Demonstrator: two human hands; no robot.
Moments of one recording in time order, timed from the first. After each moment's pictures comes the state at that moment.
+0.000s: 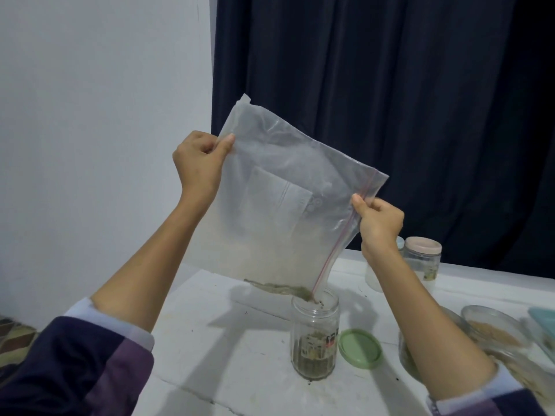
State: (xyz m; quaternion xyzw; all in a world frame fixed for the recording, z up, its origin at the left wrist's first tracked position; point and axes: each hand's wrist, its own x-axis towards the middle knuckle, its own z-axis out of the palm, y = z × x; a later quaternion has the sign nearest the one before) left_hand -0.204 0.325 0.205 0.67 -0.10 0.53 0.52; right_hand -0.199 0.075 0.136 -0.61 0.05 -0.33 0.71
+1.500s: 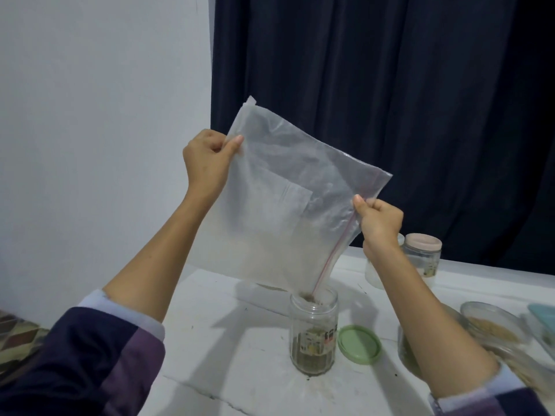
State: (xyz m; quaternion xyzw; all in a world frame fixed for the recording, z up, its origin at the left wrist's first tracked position) left_hand -0.197 0.317 0.204 0.71 -0.11 0.50 0.48; right_hand -0.196 0.070 0.131 -0.63 0.07 -0.32 0.71
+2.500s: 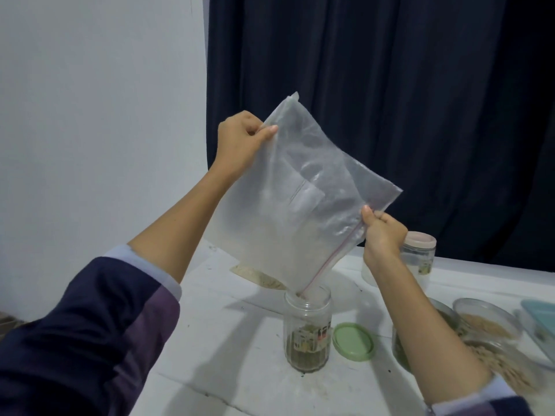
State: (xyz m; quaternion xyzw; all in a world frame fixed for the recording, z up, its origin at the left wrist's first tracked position) left_hand -0.187 0.273 0.236 0.76 -0.18 0.46 0.42; right_hand -0.197 0.052 0.112 -0.54 0.13 -0.31 0.77
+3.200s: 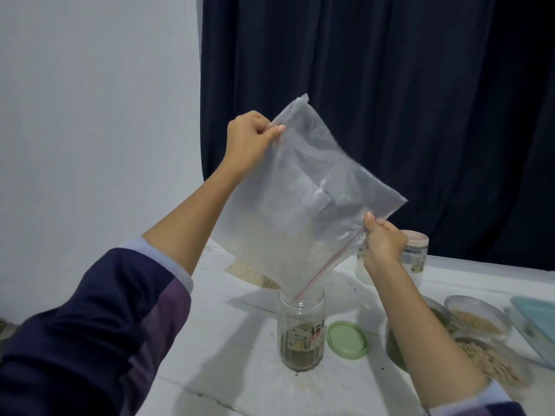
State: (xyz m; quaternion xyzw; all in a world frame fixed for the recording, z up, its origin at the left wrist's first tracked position) left_hand -0.174 0.253 0.236 0.77 -0.20 0.44 0.41; right_hand -0.192 0.038 0.098 -0.51 0.15 -0.30 0.79
